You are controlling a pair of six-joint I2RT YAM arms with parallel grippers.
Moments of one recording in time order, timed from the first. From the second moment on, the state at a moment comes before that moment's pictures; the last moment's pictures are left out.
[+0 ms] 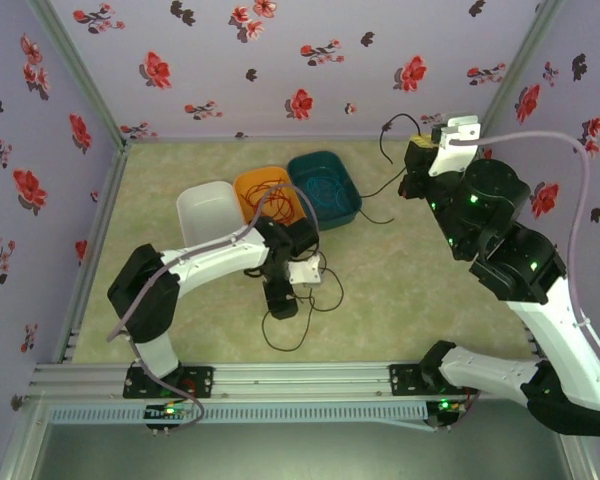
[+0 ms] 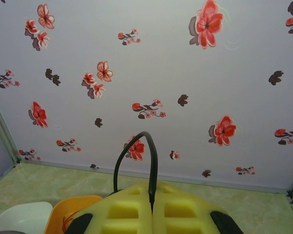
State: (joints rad) left arm -0.93 1.75 1.33 -1.12 0.08 0.43; right arm 0.78 1.01 1.60 -0.63 0.53 0.07
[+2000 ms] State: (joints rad) left arm -0.76 1.28 1.41 -0.96 0.06 0.07; right arm 0.66 0.84 1.24 -0.60 0.53 0.30
